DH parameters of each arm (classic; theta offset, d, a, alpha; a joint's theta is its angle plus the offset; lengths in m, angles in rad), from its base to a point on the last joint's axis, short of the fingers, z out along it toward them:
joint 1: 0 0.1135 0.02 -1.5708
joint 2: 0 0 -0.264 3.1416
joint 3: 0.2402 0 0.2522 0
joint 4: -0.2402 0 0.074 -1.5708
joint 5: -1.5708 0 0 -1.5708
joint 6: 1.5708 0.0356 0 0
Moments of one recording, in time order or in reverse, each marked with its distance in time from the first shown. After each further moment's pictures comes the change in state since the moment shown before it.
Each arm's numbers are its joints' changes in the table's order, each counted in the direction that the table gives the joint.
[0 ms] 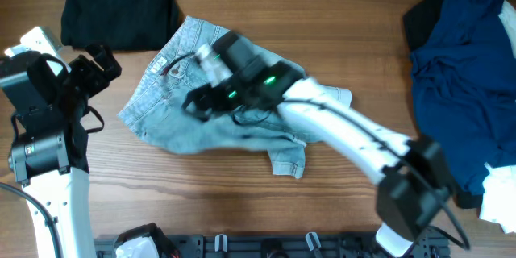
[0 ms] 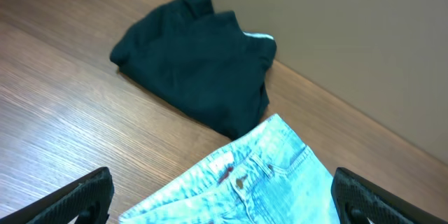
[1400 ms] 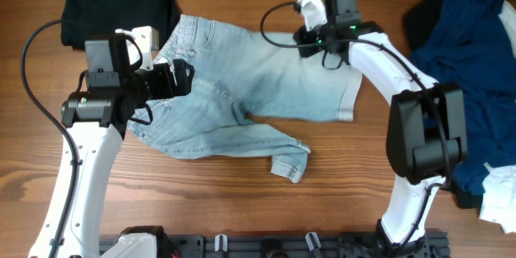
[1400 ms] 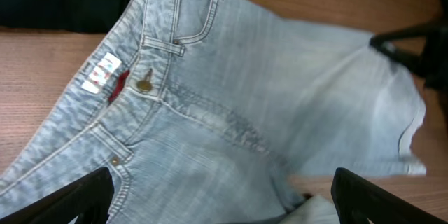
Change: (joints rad) left arm -0.301 0.219 0.006 -0.119 -0.175 0.201; right arm -0.542 0.213 -0.025 0.282 -0.121 -0.500
